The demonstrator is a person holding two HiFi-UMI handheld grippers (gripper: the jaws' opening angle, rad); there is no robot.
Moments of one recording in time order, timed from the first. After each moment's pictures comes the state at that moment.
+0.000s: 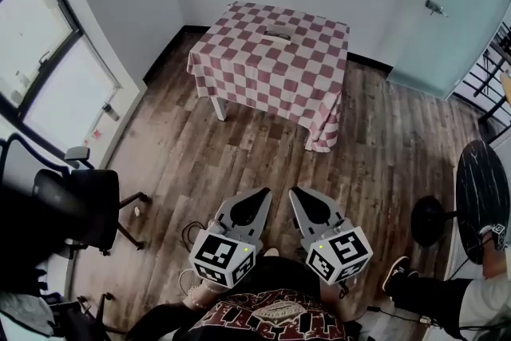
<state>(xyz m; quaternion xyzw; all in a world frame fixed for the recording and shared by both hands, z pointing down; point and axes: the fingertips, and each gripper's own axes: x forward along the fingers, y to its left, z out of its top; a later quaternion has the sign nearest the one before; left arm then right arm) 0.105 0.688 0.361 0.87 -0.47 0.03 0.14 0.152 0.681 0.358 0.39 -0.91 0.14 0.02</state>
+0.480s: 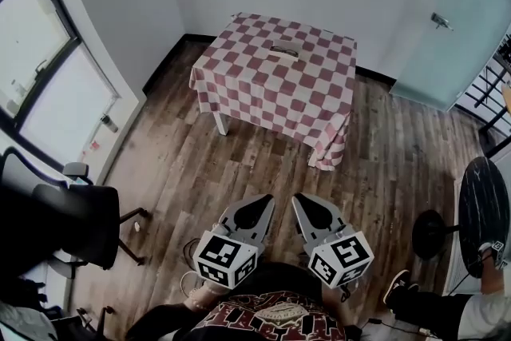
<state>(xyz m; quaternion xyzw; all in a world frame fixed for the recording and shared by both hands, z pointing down) 0.067 0.611 0.373 0.88 -0.46 0.04 0.16 0.114 0.604 0.360 0.39 -0.91 0.14 0.04</state>
